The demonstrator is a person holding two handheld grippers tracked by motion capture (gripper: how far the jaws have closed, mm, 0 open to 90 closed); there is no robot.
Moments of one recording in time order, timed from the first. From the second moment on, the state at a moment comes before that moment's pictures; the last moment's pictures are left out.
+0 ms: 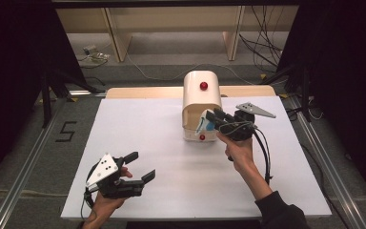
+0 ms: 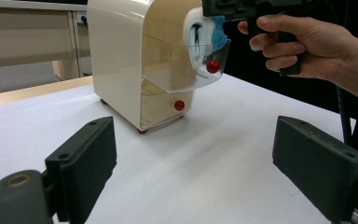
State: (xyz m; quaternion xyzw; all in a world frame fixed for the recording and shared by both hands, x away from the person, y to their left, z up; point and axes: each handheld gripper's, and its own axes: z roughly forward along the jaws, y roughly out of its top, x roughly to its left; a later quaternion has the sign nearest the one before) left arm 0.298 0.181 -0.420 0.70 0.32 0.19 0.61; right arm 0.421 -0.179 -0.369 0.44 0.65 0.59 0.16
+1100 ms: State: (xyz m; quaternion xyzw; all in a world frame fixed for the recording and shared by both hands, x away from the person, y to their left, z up) left arm 0.297 0.180 -0.420 0.70 0.32 0.19 0.61; right arm 0.398 -0.182 -0.356 0.40 0.68 0.59 0.14
